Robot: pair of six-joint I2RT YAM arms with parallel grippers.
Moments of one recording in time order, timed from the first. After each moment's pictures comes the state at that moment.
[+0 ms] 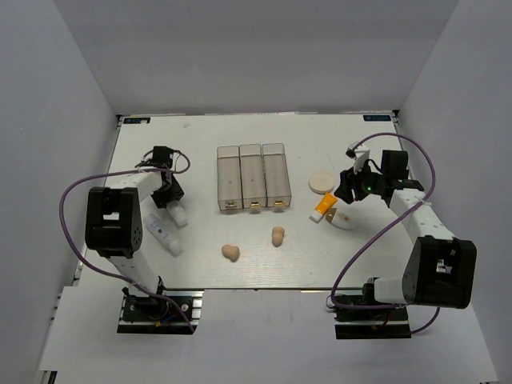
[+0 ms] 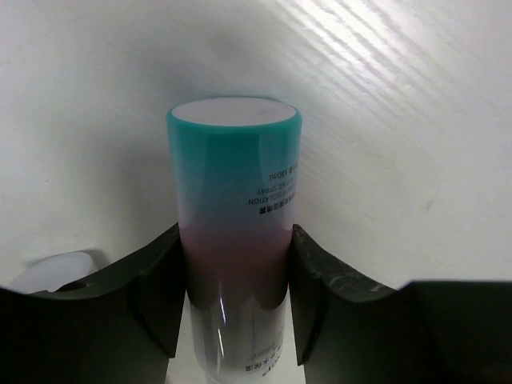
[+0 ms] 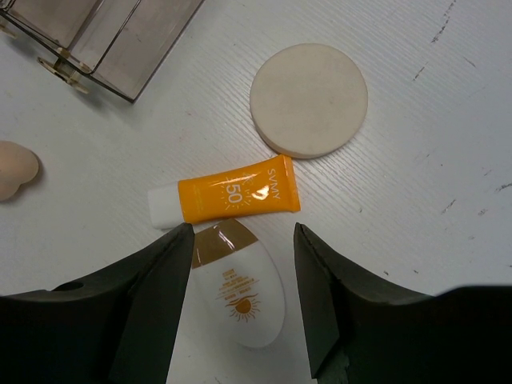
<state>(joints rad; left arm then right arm) -0.04 1.75 1.07 -0.52 -0.26 -0.58 -0.04 1.33 0.87 -0.37 -0.65 -0.48</state>
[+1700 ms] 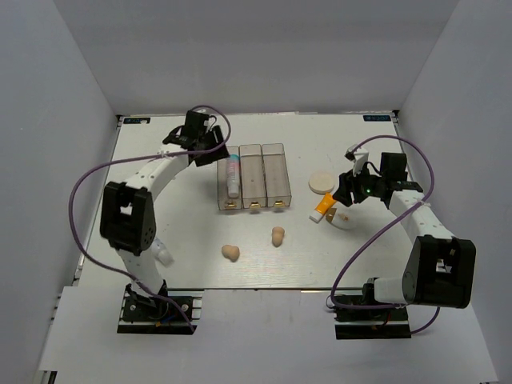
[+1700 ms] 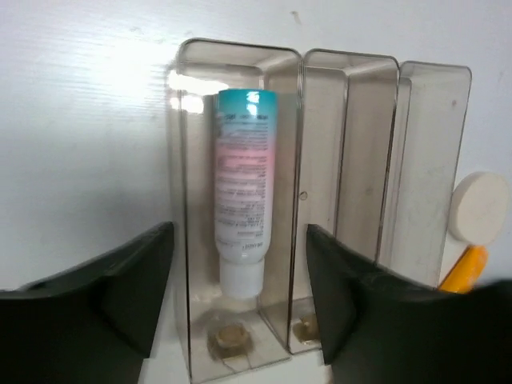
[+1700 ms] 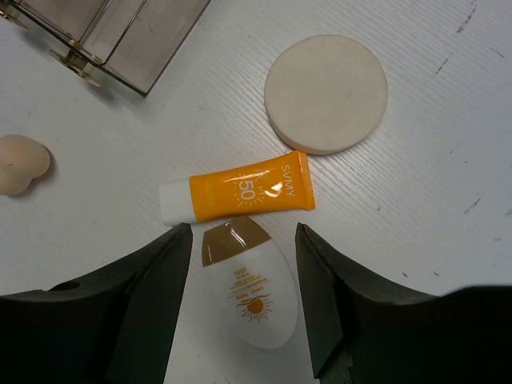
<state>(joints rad) -0.31 1.84 1.49 -0.45 0.05 -0.50 -0.04 1.34 0.85 -0.37 -0.67 -0.47</state>
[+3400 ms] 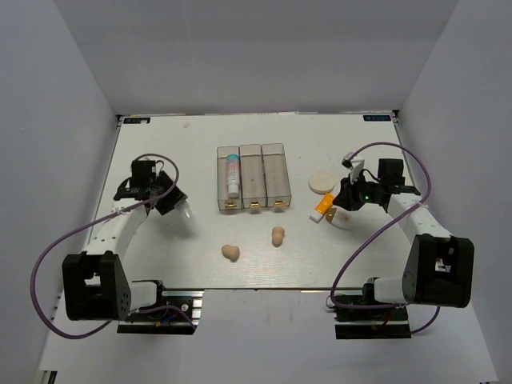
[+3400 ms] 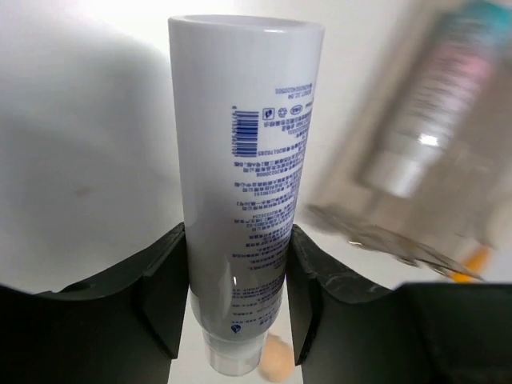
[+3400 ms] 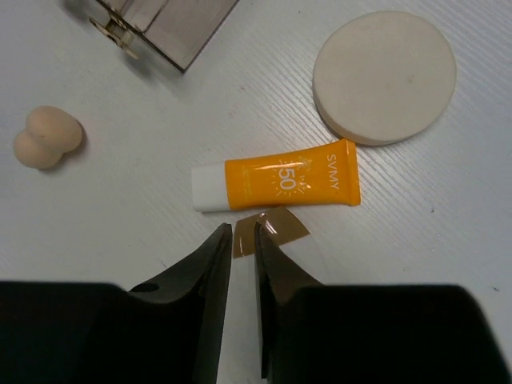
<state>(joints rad) 0.00 1.25 0.79 -0.49 0.06 -0.70 -0.04 1.34 0.78 -0.38 -0.74 -0.52</state>
